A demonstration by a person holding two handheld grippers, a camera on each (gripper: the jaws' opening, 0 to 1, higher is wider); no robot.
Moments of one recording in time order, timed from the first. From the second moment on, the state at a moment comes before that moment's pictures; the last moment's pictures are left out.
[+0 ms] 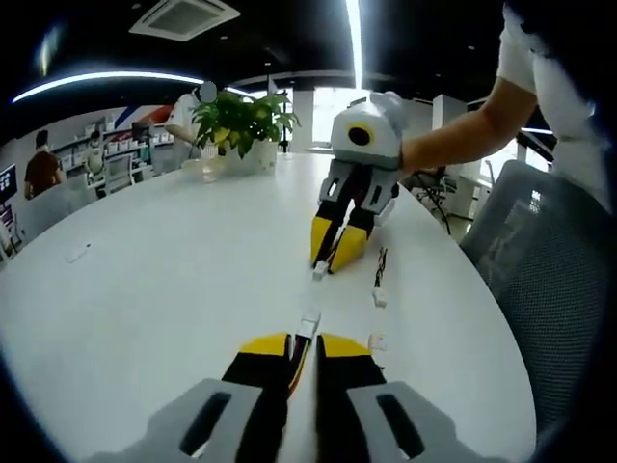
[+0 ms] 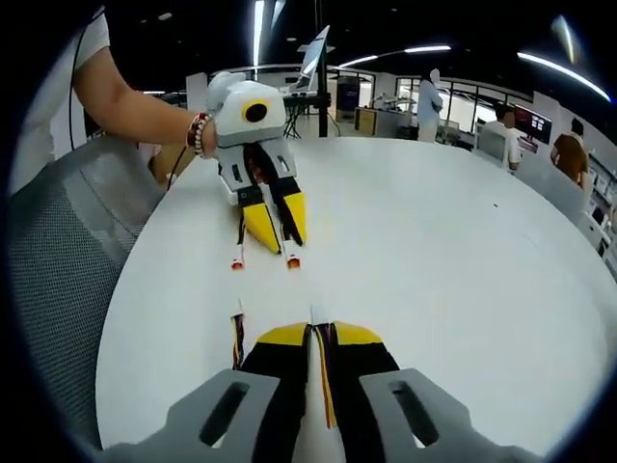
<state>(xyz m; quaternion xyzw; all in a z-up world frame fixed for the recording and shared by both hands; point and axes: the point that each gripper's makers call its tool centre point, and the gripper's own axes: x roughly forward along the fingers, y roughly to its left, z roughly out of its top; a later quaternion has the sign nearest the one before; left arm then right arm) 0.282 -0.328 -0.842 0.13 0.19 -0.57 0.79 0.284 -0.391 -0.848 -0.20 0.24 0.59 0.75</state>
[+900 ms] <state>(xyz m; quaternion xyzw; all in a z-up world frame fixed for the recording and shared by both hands) 0.278 -0.329 -0.834 0.14 0.18 -0.57 0.79 0.277 -0.388 -0.836 -0.22 0.22 0.60 0.74</state>
